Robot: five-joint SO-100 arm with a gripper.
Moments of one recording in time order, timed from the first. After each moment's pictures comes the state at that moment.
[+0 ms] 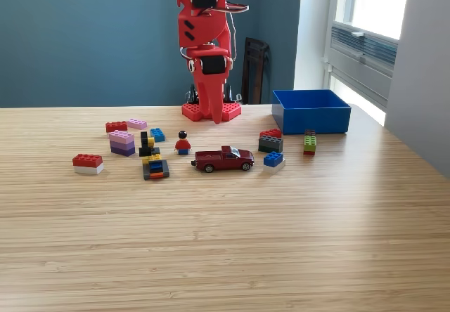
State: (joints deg) arm 5.4 129.6 134.8 74.4 -20.3
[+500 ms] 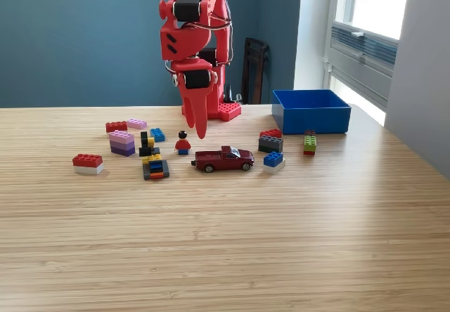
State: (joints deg) arm 12.8 118.2 131.8 65.3 -26.4
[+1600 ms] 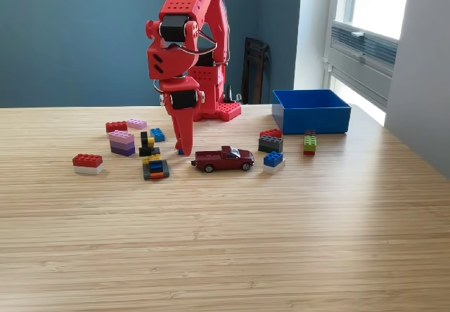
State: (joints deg) arm 18.5 105.2 130.8 55.1 -30.6
